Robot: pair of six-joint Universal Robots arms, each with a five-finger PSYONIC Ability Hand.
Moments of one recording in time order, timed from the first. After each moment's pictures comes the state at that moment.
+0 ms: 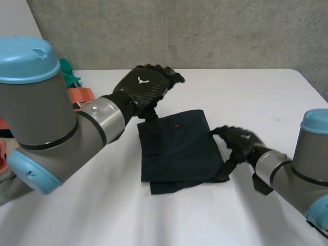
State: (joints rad) left arm 4.13 -1.93 -1.28 3.08 -1.30 3.38; right arm 1.87 -1.13 1.70 -0.11 1.27 3.15; left_hand 0.22 0.23 0.24 0.22 0.06; right_hand 0.18 0.21 0.20 0.23 0.06
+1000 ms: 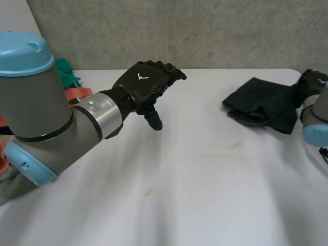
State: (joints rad) left arm 4.16 -1.94 -1.25 3.09 -1.24 3.37; right arm 1.60 -0.47 0.63 -0.15 1.68 3.29; left_hand 0.22 0.23 0.24 0.22 0.06; right_hand 0.76 1.15 0.72 0.87 0.96
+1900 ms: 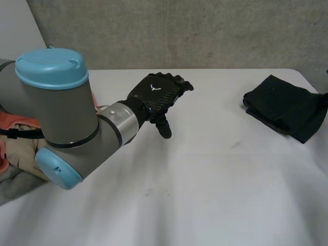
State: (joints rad) left arm 4.09 -2.05 -1.19 3.08 -1.32 3.37; right arm 1.41 -0.43 0.52 -0.06 1.46 3.28; left_hand 0.22 0.23 0.24 0.22 0.06; right_hand 0.21 0.22 0.21 0.23 0.08
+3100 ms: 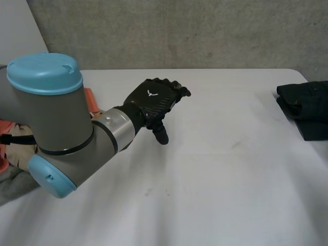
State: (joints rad) left arm 4.09 -2.01 -1.26 3.08 -1.32 3.38; right arm 1.36 -0.25 0.26 0.04 1.58 3.24; left_hand 0.22 0.23 0.24 0.22 0.06; right_hand 1.05 1.16 1.16 1.19 0.96
